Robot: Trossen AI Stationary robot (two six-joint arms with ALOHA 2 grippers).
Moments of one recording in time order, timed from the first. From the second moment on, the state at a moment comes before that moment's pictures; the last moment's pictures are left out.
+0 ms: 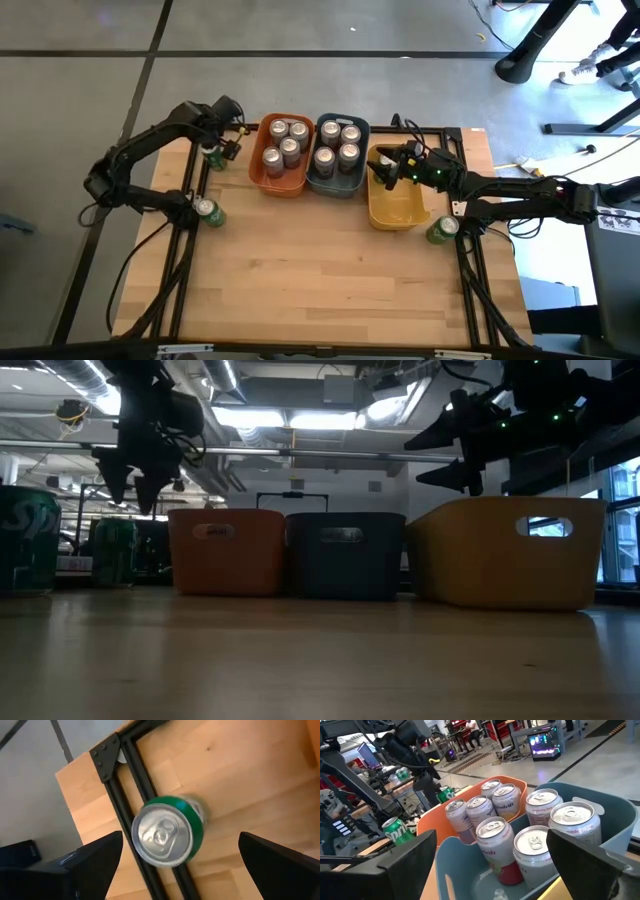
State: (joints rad) left arm 0.87 1.26 1.06 -1.20 -0.42 -0.20; right arm -0.37 1.01 0.40 0.51 0.07 0.41
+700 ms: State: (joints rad) left arm 0.82 1.45 1.04 -1.25 -0.63 -0.31; right arm -0.37 1.01 0.40 0.51 0.03 0.42
